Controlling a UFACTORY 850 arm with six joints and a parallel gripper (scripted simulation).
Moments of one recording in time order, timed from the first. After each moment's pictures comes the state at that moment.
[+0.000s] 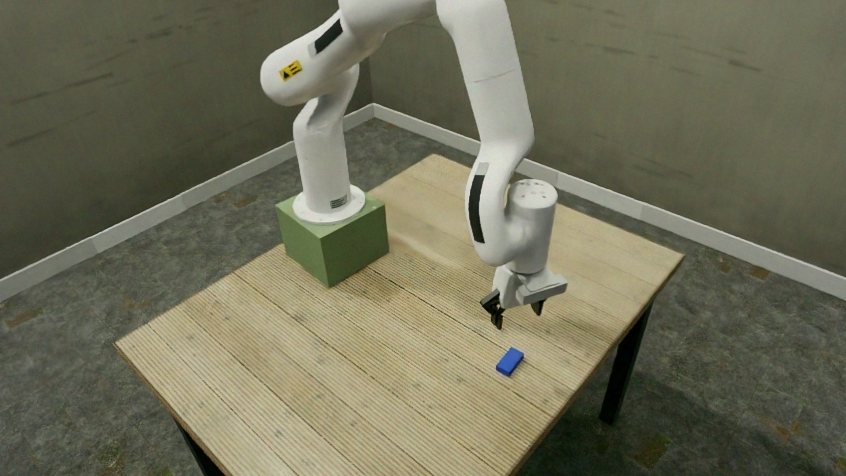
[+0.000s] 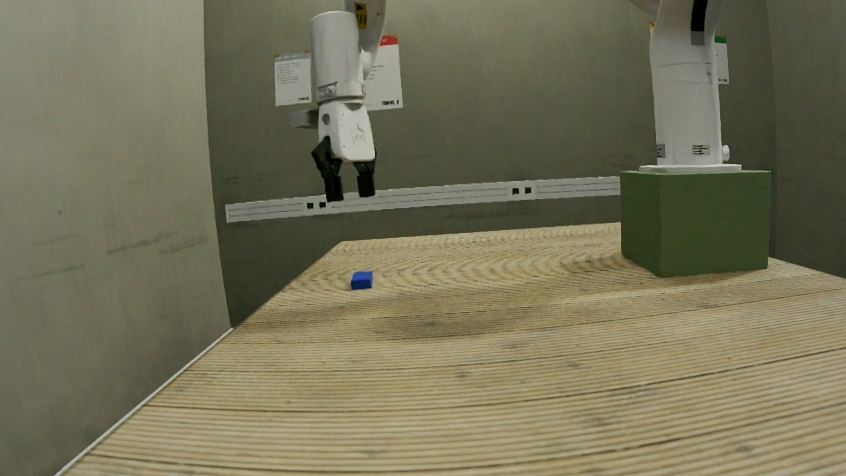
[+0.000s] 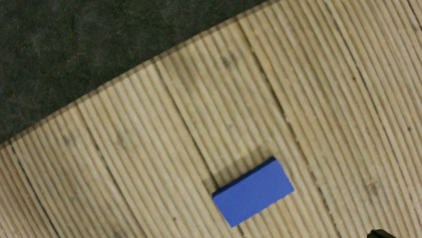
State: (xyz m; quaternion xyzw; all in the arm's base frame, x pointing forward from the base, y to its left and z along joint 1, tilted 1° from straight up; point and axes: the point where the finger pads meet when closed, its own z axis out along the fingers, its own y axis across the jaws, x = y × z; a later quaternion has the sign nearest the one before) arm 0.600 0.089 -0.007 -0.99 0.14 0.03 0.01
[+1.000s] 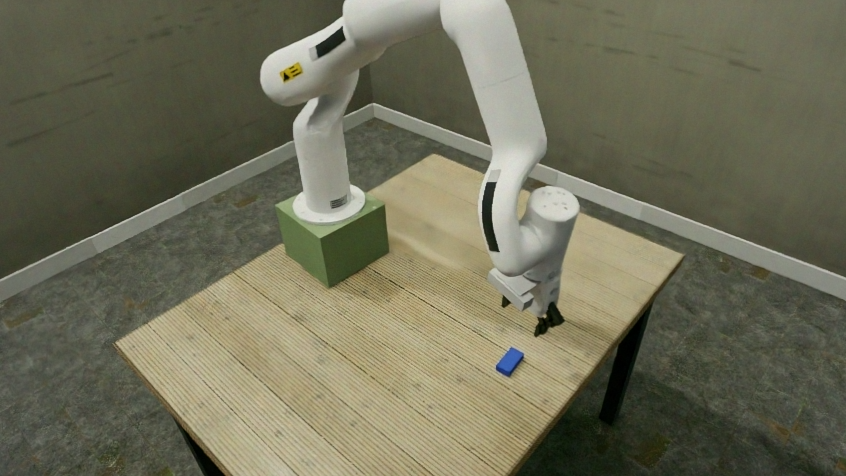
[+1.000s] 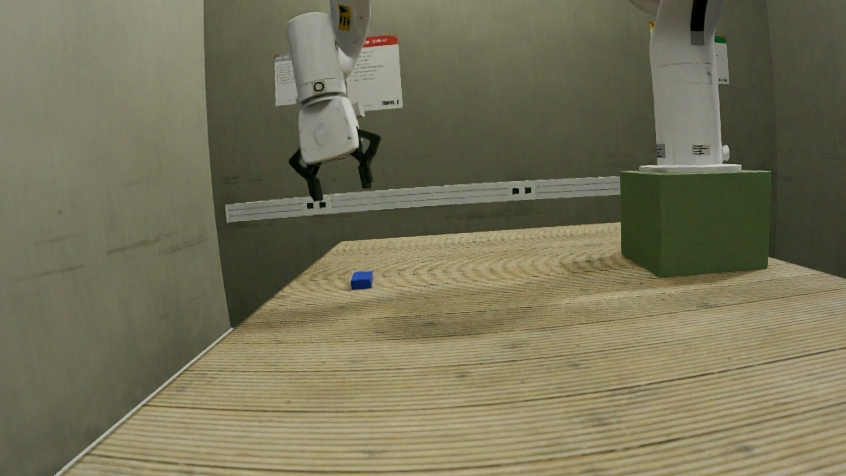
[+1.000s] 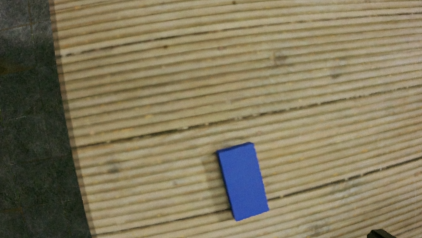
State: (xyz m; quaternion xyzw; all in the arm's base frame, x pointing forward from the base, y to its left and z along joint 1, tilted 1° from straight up) arm 0.616 0.093 0.002 -0.71 0.70 0.07 -0.04
